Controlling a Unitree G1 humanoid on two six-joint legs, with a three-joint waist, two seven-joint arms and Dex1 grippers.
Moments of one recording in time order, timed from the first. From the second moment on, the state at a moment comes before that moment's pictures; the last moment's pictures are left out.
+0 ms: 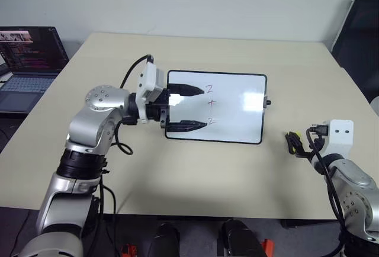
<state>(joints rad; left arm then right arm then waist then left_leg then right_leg) -0.75 0.61 -0.09 0.02 -0.50 0.31 -1.29 -0.08 -0.37 -0.36 -0.57 0.37 1.00 0.05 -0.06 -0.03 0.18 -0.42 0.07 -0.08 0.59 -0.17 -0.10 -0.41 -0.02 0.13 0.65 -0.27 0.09</state>
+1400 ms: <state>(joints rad) -0.62 0.71 -0.06 0.05 -0.40 0.31 -1.21 -0.12 -0.38 -0.26 -0.40 0.30 0.85 0.13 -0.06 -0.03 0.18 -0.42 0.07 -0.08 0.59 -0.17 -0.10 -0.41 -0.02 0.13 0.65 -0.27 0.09</state>
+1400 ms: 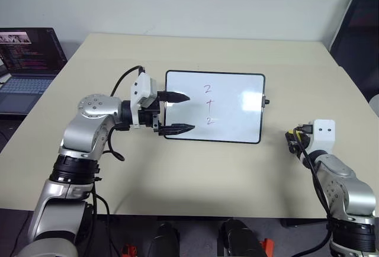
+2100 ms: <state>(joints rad) -0.58 0.75 -0.04 -0.04 -0.29 0.52 -0.95 -0.78 -0.38 0.35 -0.14 0.05 0.64 0.30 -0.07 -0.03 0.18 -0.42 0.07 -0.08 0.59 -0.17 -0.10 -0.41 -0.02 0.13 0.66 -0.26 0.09</state>
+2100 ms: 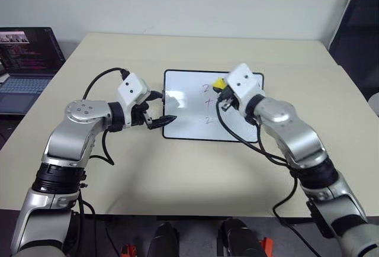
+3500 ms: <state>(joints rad) -0.53 0.76 -0.03 -0.11 -0.31 0.56 -0.95 -0.95 -0.26 0.37 0.30 -0.26 0.41 0.40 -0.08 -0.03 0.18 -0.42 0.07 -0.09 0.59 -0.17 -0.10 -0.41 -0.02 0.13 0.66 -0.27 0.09</state>
